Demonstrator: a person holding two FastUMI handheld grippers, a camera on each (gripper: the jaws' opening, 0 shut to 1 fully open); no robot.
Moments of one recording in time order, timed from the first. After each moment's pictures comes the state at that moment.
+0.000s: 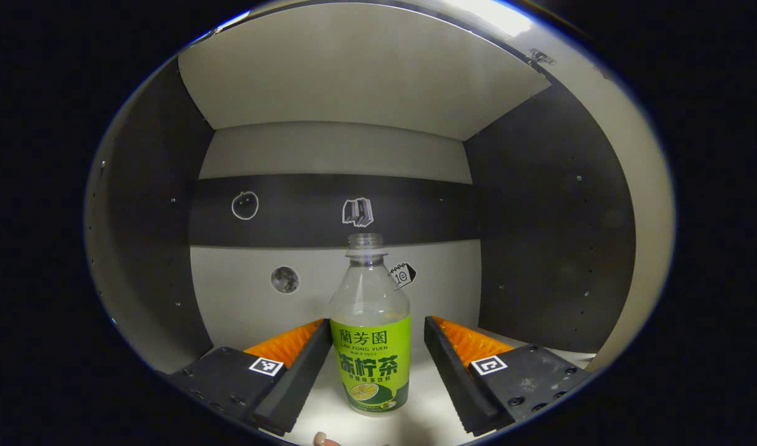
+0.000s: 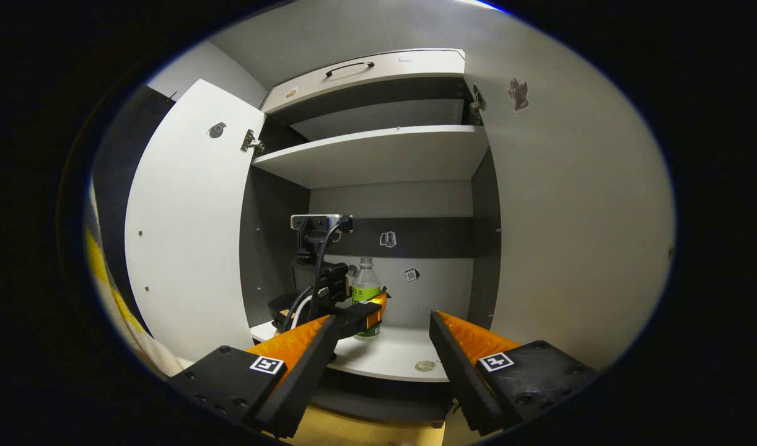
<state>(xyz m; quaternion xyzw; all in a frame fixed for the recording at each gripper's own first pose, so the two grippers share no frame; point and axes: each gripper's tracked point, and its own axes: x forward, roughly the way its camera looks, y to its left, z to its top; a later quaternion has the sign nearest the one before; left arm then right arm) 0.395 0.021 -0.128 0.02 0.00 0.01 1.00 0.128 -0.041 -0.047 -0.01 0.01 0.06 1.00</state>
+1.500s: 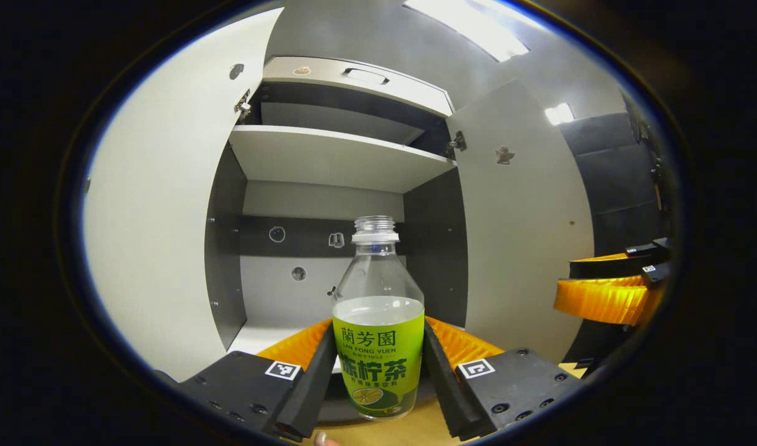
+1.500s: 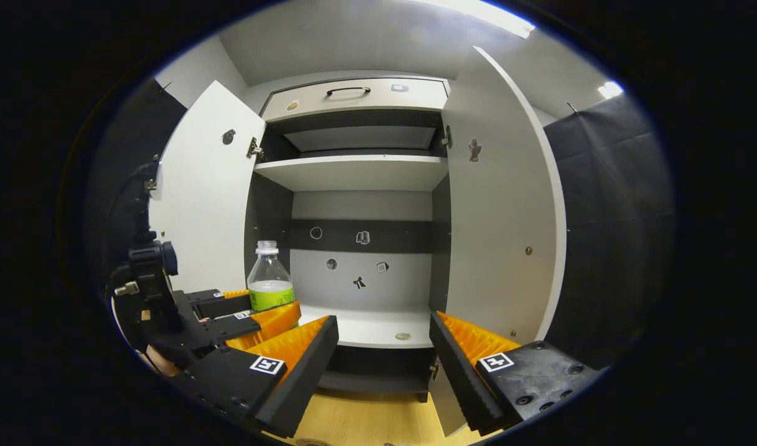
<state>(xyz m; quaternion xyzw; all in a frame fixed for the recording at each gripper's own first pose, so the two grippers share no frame) 0.087 -0.022 -0.081 0.00 -0.01 -0.07 1.00 -0.004 -0.025 -0.030 -0.02 0.02 -0.05 1.00</state>
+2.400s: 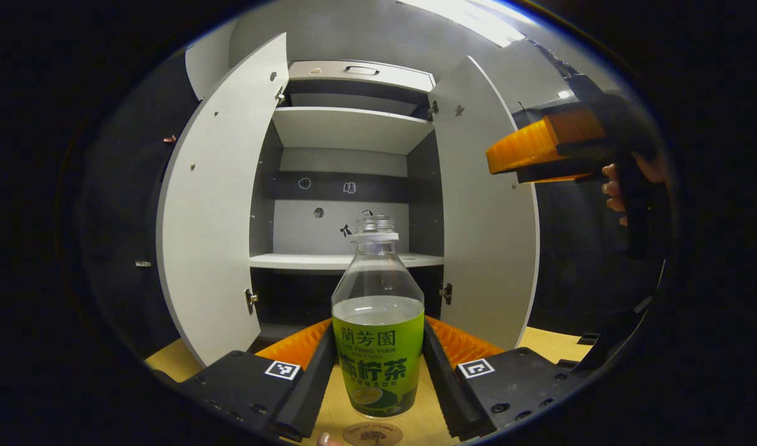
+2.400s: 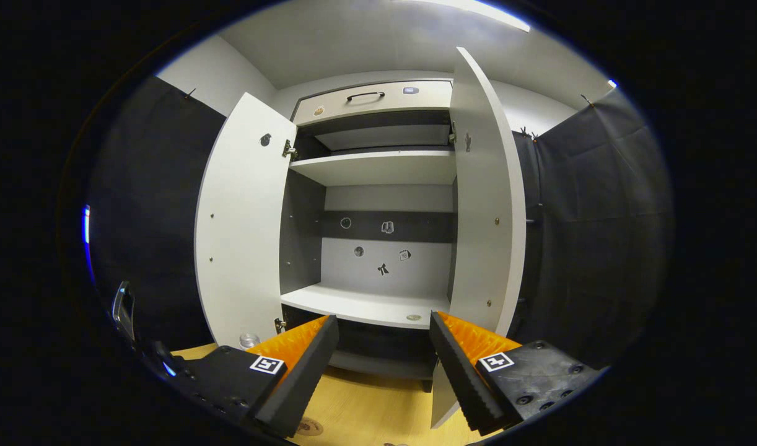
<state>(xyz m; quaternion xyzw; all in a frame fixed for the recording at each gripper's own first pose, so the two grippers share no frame) -0.052 -0.100 -0.249 0.00 0.03 0.03 1.00 -0.056 -0.057 -0.063 -0.02 0.02 0.04 1.00</state>
